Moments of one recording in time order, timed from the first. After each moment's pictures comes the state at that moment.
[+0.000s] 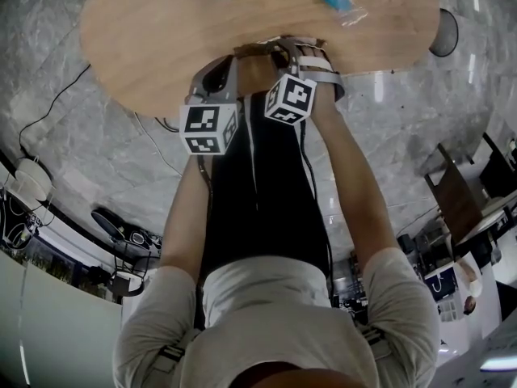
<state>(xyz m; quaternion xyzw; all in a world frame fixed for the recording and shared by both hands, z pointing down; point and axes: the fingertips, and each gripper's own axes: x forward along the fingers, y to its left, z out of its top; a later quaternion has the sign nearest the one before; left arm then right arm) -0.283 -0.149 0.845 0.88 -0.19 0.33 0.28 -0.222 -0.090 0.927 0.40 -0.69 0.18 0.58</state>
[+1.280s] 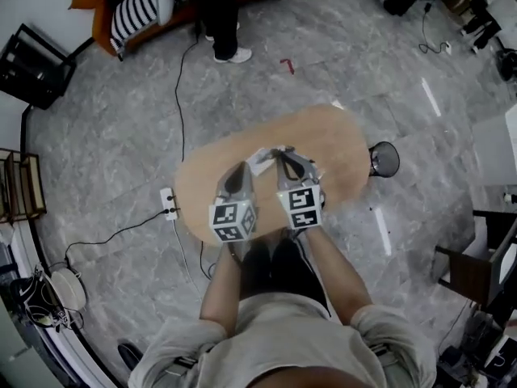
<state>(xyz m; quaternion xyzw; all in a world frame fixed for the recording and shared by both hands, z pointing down) -0.242 -0.276 0.491 0.94 -0.24 0.12 0.20 -0.161 -0.229 0.483 0.76 -0.61 0.17 0.16</state>
